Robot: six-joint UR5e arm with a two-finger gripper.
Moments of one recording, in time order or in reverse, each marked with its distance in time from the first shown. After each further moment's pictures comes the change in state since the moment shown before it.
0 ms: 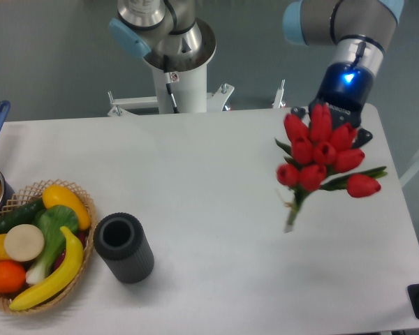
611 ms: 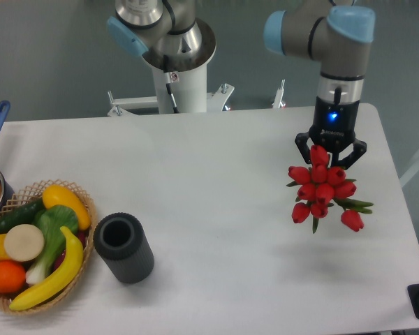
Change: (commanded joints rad) arm -0.142 -0.020 0.047 -0.116 0.533 0.008
